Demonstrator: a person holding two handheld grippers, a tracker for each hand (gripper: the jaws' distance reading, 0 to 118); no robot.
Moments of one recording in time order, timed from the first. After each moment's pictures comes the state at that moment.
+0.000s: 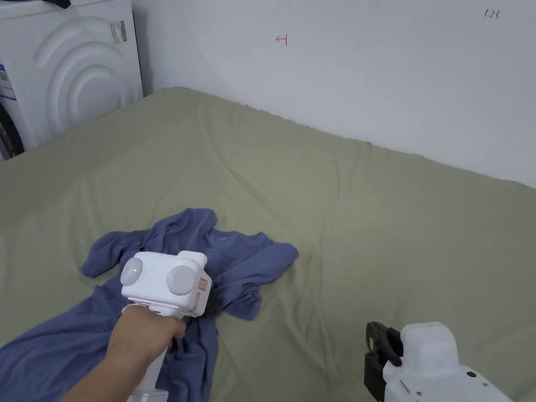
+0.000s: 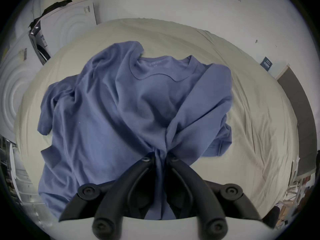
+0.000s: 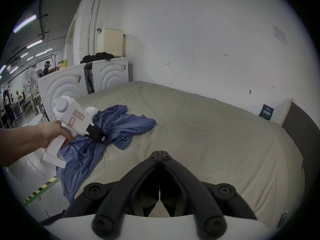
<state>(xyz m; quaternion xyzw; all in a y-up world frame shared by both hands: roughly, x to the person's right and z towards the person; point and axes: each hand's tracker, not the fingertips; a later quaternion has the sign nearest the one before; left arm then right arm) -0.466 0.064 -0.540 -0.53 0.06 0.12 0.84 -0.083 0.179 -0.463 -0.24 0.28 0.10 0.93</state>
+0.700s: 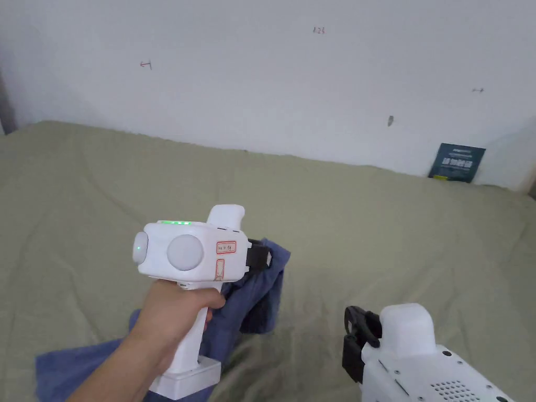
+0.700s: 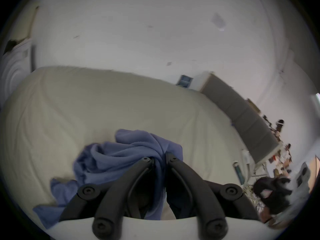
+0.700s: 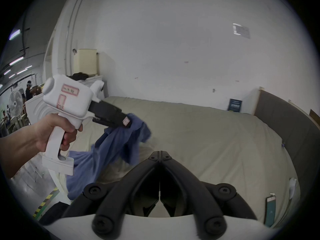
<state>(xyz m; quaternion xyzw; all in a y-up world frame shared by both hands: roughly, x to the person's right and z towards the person) -0.185 0.236 -0.561 -0.33 -0.25 0.13 0.90 0.068 0.232 -0.412 -0.20 0.16 0.04 0.97</state>
